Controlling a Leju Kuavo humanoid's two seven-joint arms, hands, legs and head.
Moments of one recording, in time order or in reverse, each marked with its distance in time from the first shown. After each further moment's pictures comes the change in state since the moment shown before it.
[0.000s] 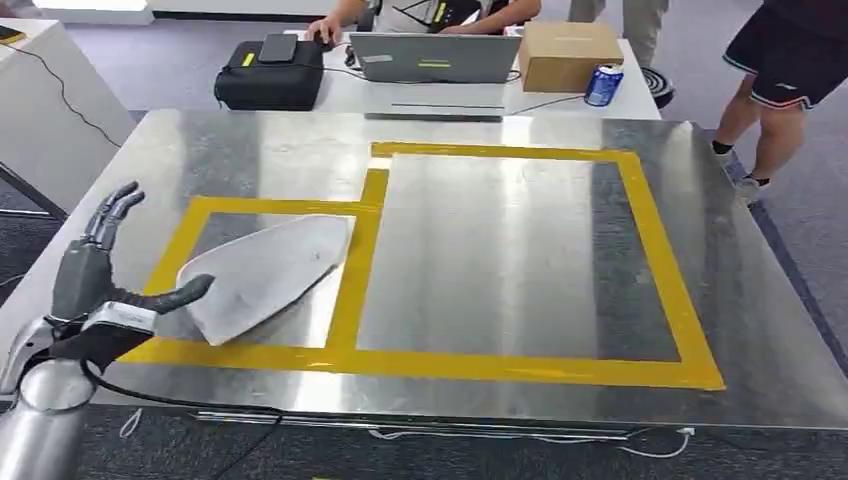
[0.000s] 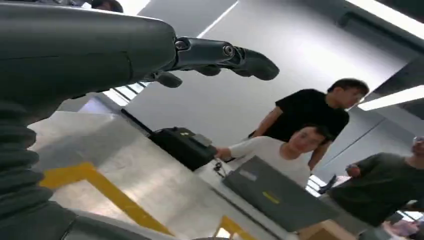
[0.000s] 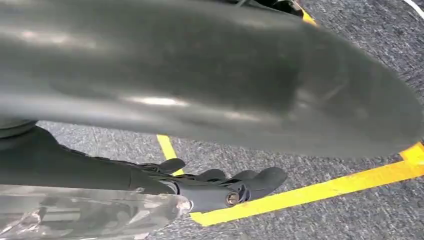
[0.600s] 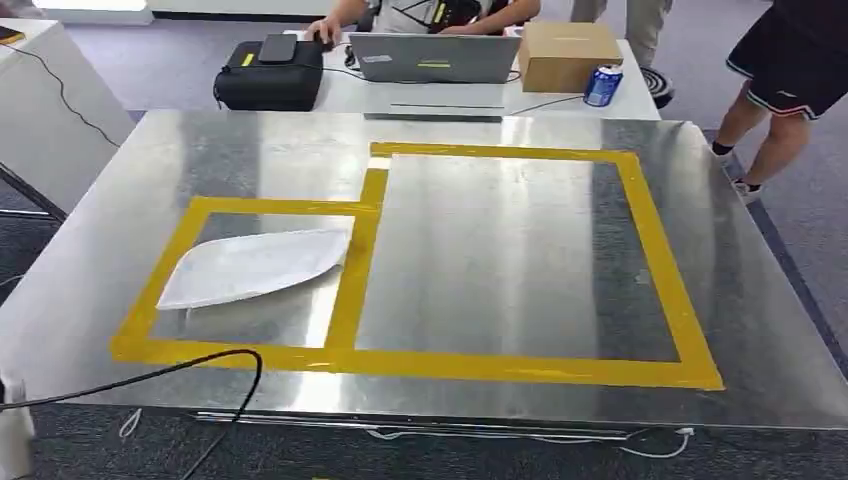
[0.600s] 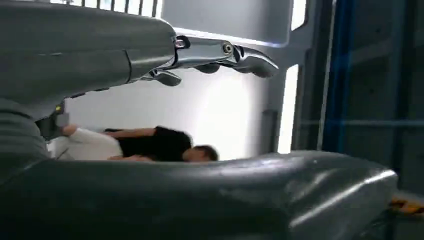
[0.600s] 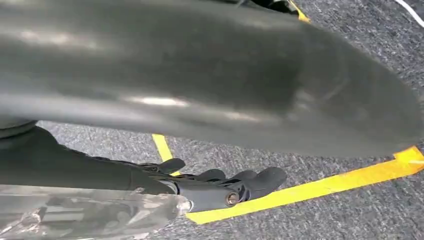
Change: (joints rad) left arm -0.026 -0.109 0.498 -0.101 1.063 -0.406 -0.105; right arm 0.001 0.000 -0.011 0.000 0.015 0.003 -0.022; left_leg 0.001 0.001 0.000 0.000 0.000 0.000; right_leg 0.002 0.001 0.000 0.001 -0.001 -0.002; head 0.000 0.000
